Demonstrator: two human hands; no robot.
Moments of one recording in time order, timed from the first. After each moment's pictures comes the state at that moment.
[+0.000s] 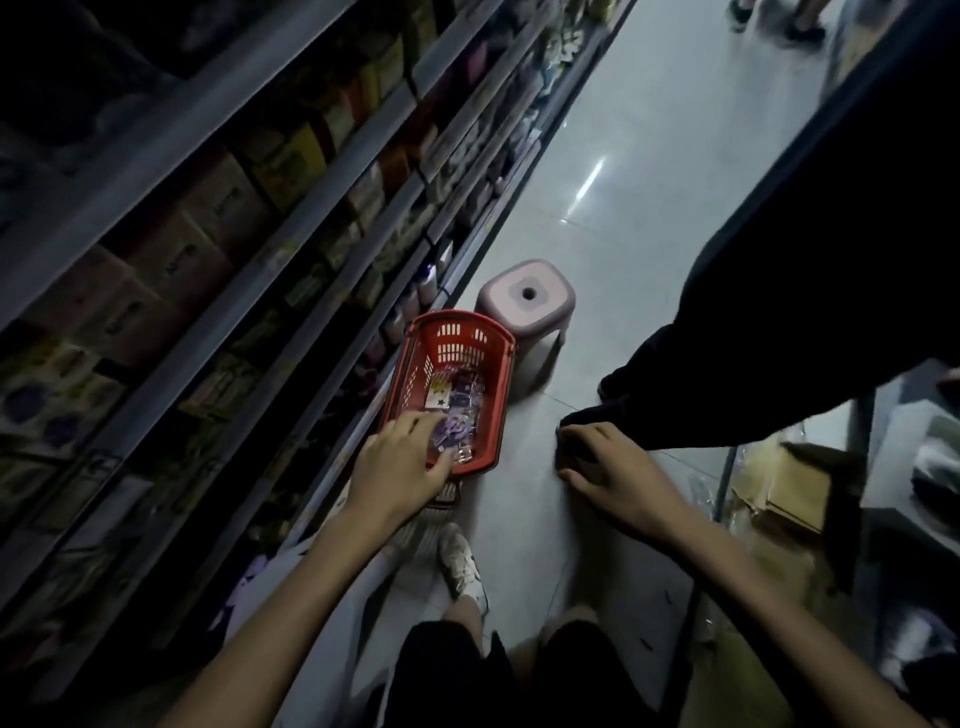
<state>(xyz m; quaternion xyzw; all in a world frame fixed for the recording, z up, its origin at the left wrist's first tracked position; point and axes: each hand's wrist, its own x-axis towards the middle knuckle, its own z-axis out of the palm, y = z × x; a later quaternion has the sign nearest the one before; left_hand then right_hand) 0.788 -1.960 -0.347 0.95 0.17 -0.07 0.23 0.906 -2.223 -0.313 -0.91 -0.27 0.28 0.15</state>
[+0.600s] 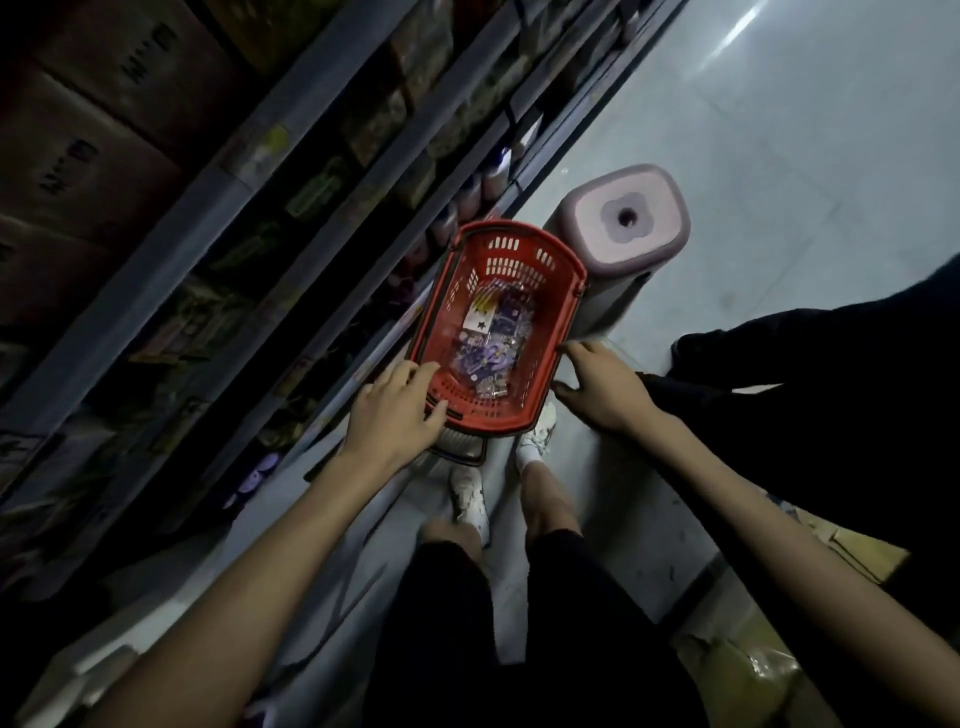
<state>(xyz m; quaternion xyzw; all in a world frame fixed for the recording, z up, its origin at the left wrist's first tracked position) 0.878 -1.870 -0.502 0.92 0.28 -0.20 0.21 1.085 -2.060 -0.500 -0.85 -0.34 0.39 0.08</state>
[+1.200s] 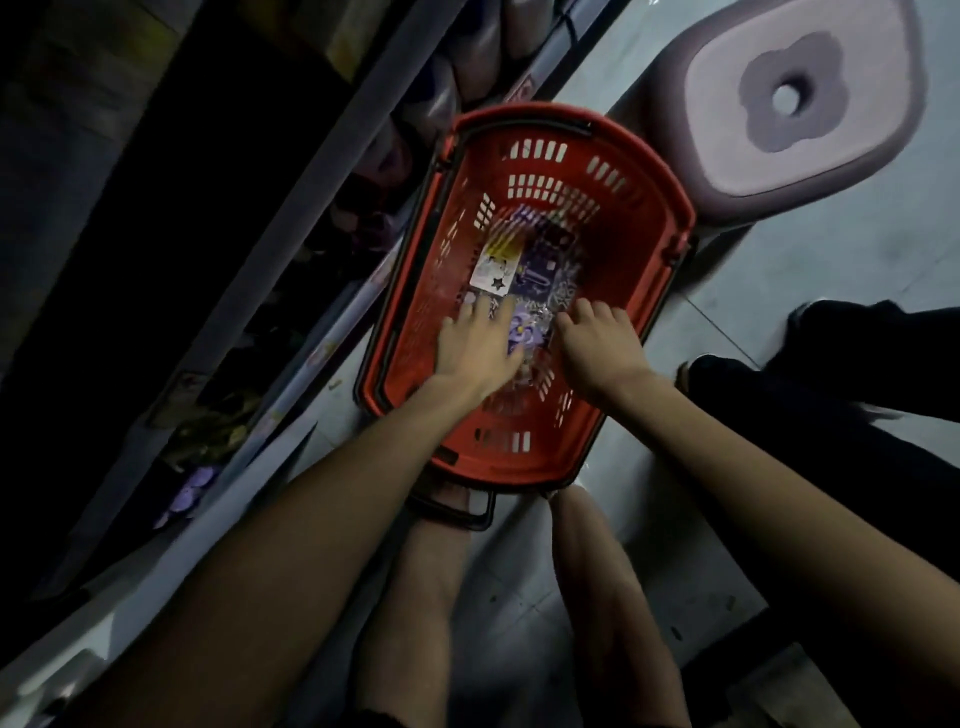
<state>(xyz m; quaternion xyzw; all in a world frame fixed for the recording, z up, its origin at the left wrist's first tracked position) 1.032 -1.855 -0.893 0.90 0.26 -0.32 0.17 1.149 -1.972 -0.855 -0.80 -0.44 0.39 -0.12</state>
